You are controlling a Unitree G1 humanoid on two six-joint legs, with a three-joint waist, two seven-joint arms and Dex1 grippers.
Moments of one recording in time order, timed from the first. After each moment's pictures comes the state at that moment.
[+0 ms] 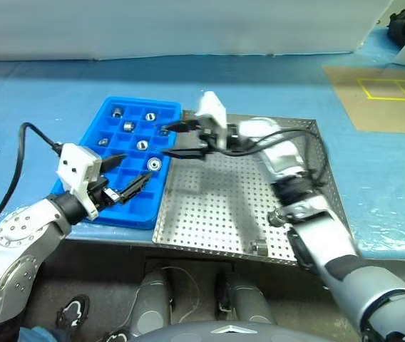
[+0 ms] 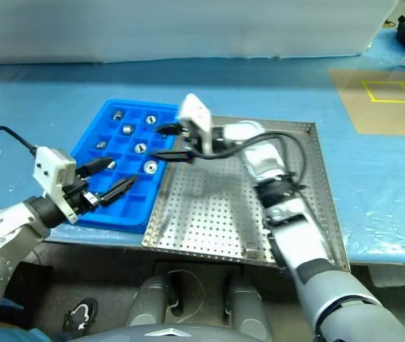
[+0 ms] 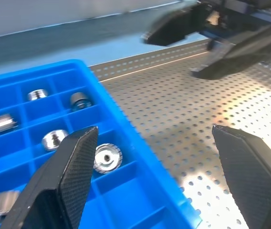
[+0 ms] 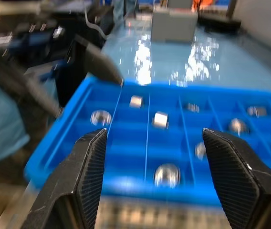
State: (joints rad) left arm -0.03 0.63 0.26 -0.67 -0.70 0.71 -0.51; right arm -0.87 -0.36 0.21 0.34 0.23 0.29 1.28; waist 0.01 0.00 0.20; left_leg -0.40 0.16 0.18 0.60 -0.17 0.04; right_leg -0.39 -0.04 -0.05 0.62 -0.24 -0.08
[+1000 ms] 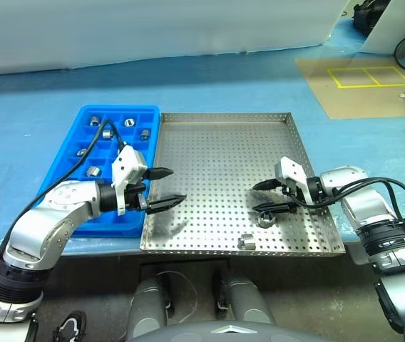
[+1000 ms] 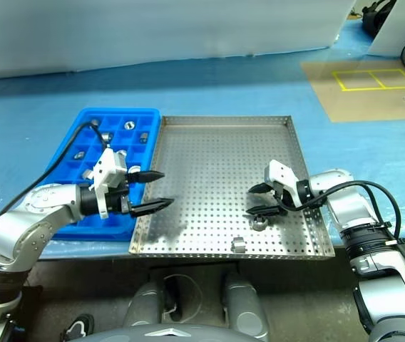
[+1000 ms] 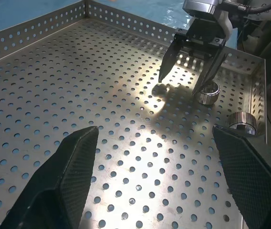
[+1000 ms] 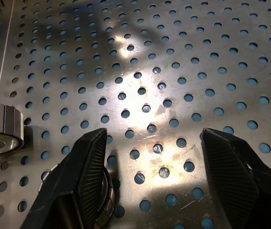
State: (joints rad) left arm -0.23 0.69 -0.01 -0.42 -0.60 0.64 -0.87; right arm -0.51 -0.72 0.20 0.32 0.15 0.21 1.38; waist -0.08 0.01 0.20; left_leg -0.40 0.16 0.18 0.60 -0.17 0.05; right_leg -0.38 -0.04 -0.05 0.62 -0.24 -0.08
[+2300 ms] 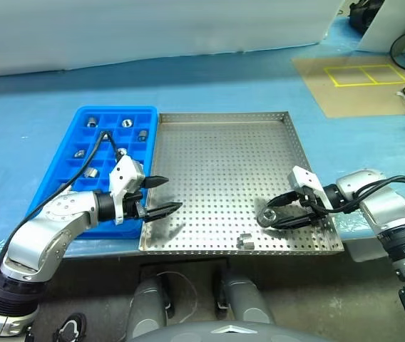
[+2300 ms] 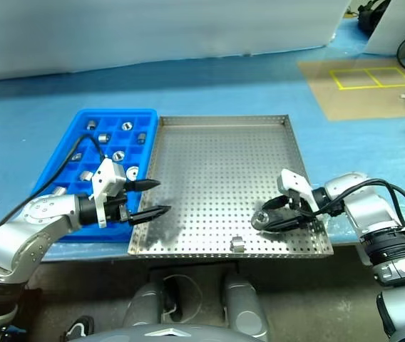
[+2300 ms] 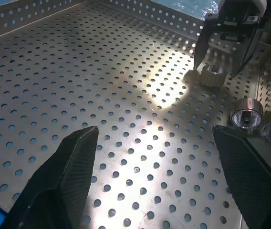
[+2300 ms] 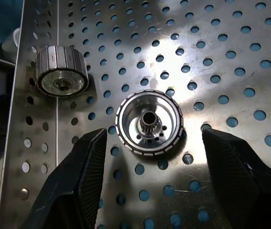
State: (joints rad) left arm -0.15 0.69 0.00 -0.45 -0.58 0.64 -0.83; right arm -0.46 -0.85 0.24 0.27 0.18 0.28 1.51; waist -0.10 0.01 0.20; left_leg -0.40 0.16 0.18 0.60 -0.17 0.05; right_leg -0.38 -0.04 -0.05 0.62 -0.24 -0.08
